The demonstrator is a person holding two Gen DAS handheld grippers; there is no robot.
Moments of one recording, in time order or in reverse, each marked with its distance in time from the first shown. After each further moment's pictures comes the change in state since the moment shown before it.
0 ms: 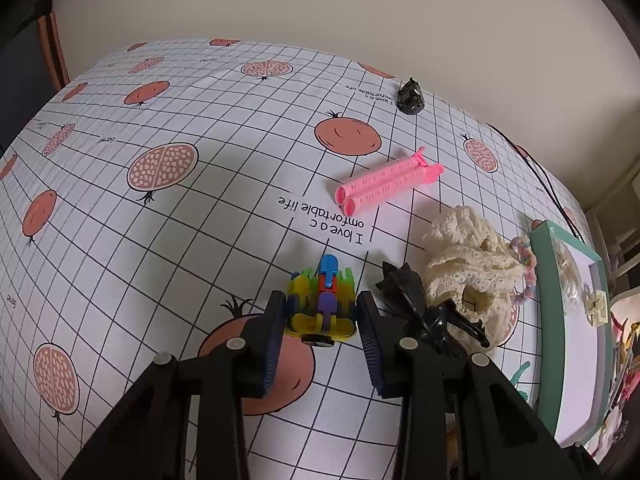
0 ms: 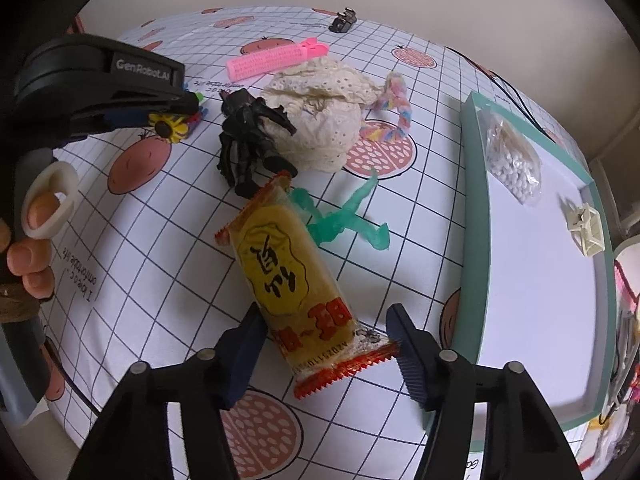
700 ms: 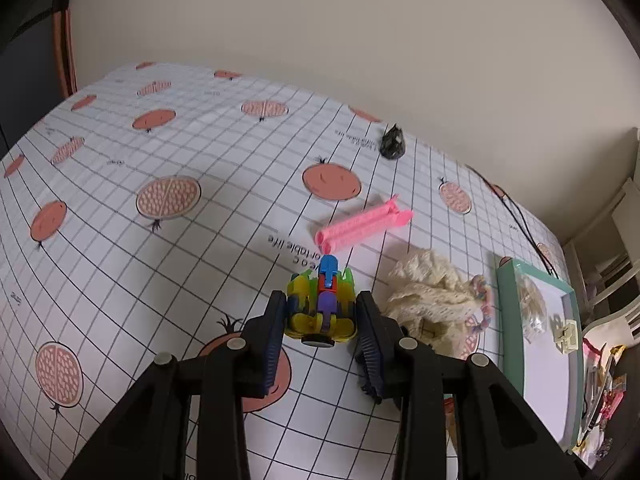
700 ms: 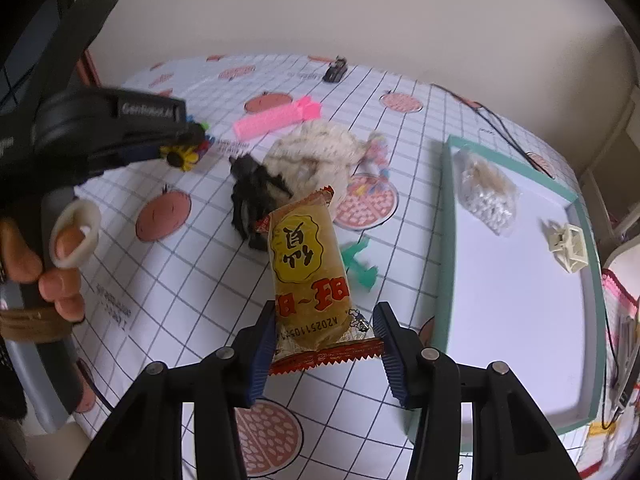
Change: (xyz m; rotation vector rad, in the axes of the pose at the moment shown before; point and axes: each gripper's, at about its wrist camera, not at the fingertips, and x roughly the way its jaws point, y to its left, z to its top) left arm -0.040 -0.003 0.007 -0.052 -0.124 -0.051; right arm -0.040 -0.020 0.007 0.067 -0.159 0.042
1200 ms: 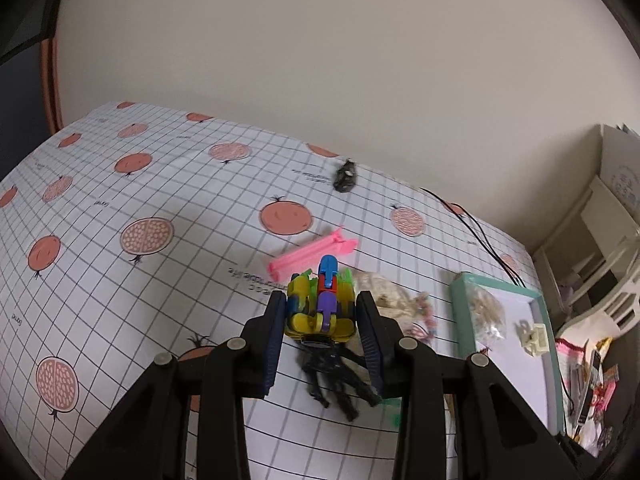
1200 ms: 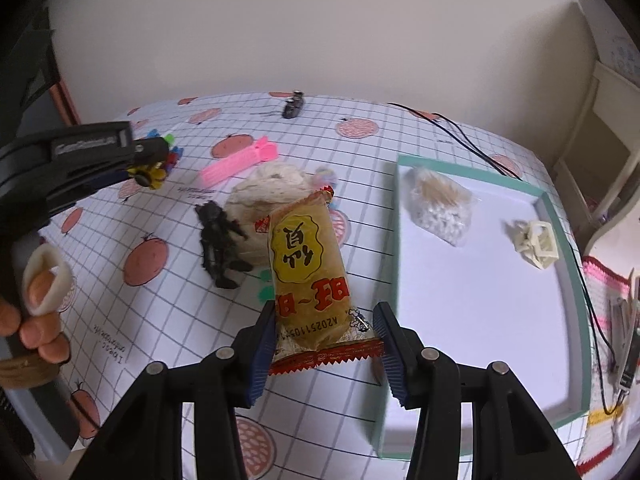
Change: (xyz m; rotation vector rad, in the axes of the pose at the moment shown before) left arm -0.038 -0.037 -0.002 0.068 -0.104 -0.073; right arm -0.016 -0.038 -0.001 0.105 -0.074 -0.040
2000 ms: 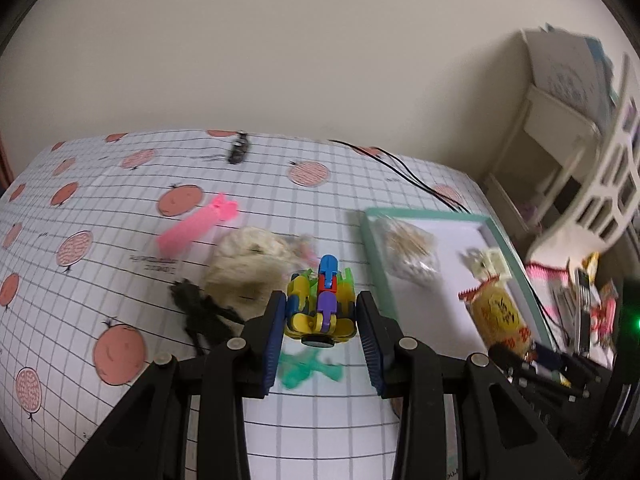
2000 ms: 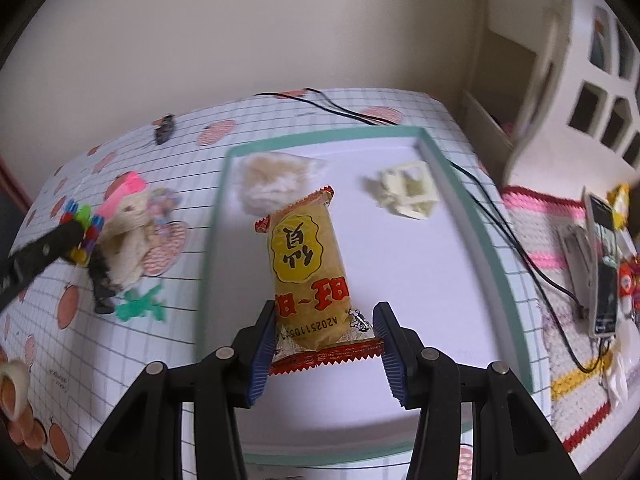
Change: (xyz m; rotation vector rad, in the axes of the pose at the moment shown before) left arm 0.004 -0.107 -0.051 0.248 0.068 -0.093; right arm 0.003 -0.137 -0.022 0.268 0.038 -0.139
